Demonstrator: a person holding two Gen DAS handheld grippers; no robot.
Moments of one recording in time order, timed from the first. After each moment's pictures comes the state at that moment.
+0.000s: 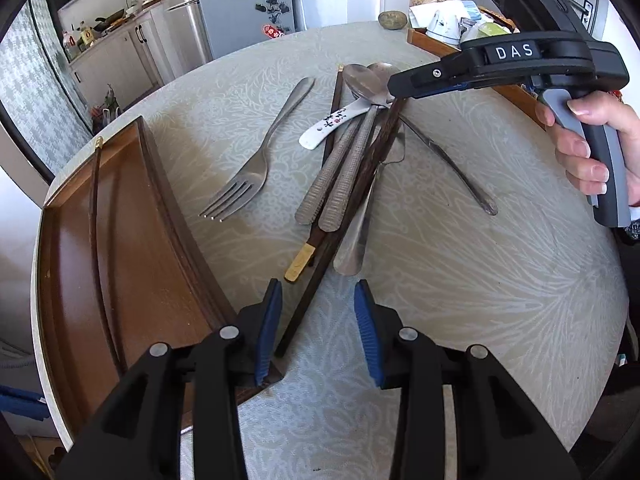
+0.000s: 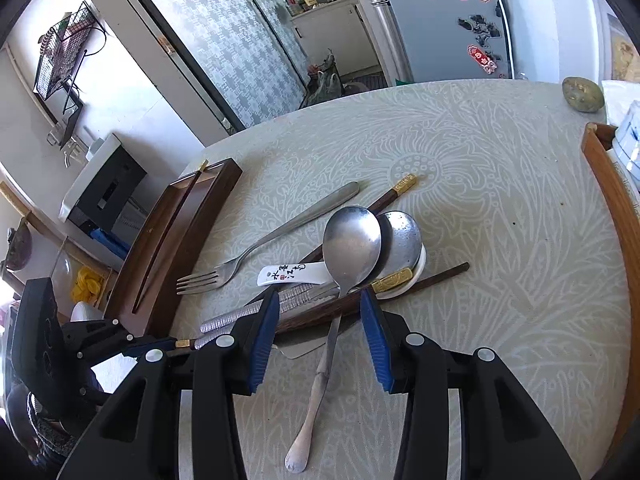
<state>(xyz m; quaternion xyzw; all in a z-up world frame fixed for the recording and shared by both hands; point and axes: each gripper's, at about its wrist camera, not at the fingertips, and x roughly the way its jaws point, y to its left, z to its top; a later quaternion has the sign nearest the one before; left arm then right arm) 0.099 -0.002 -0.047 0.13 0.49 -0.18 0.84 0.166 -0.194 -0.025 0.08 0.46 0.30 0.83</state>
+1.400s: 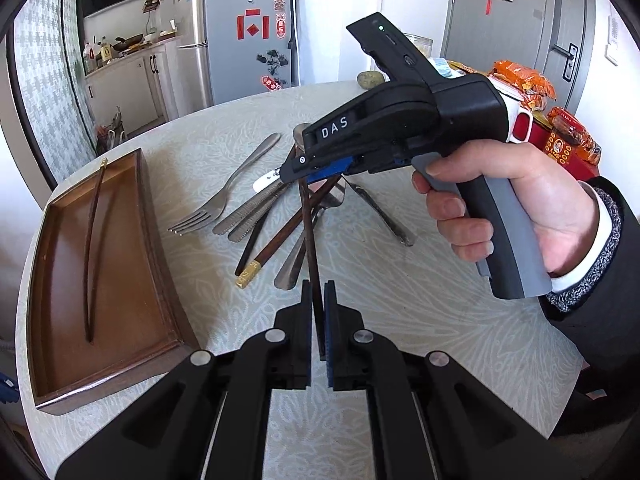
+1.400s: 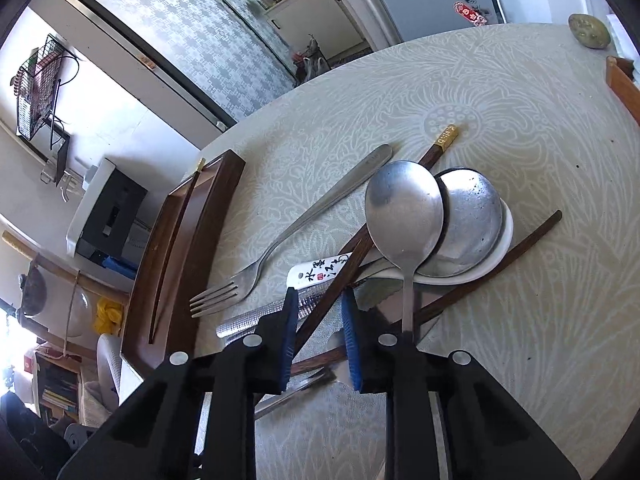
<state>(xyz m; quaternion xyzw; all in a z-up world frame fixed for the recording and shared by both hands) 0.043 -0.033 -0.026 0.08 0.40 -0.19 0.89 0.171 -0.153 -0.050 0.15 0.50 0.28 0.81</state>
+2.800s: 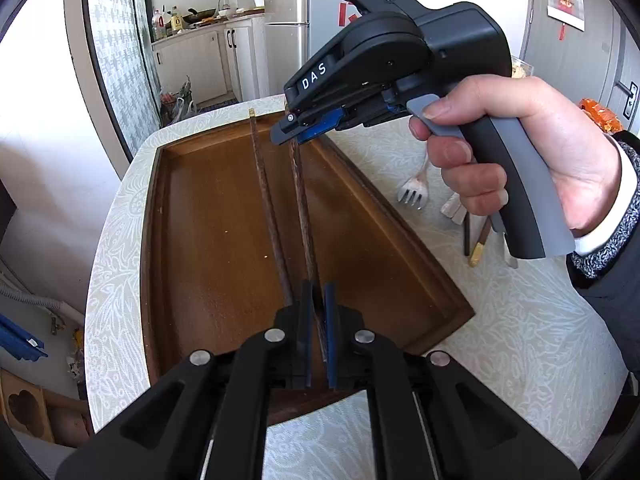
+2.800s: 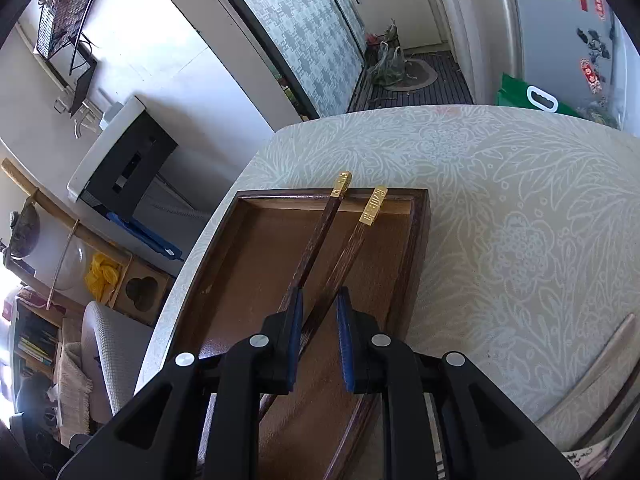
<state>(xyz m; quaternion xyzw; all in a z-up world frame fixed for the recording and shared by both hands) 0.072 0.113 -0.029 0.04 0.42 -0.08 0.90 0.228 0.052 -0.025 0.04 0.50 0.36 0.79</state>
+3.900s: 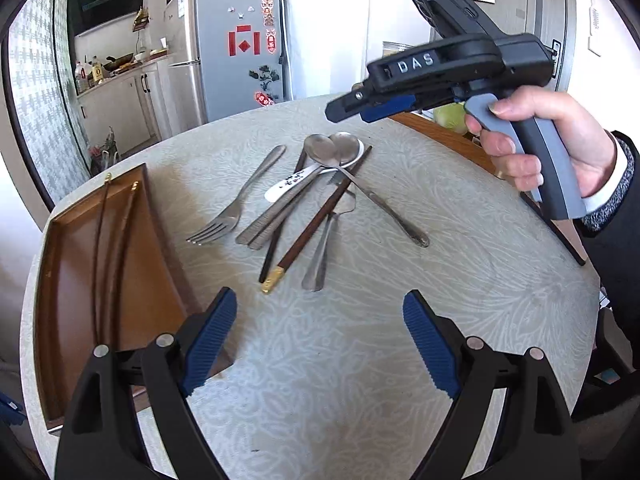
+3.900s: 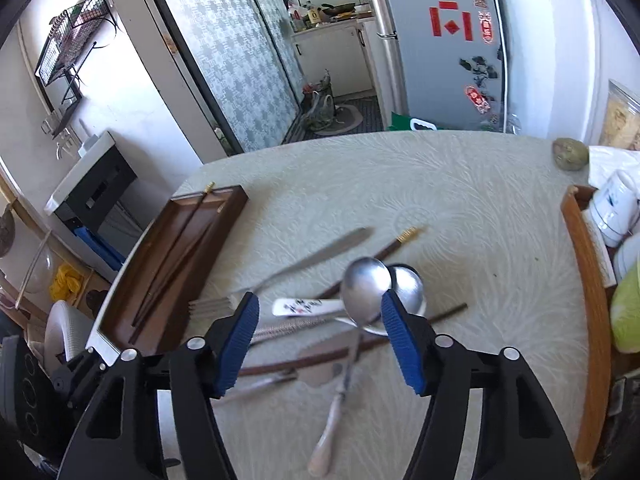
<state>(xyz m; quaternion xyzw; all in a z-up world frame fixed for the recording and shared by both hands) 0.039 -0.013 -0.021 0.08 0.37 -0.22 0.90 0.154 -0.183 0.011 0.02 0.43 0.26 0.86</state>
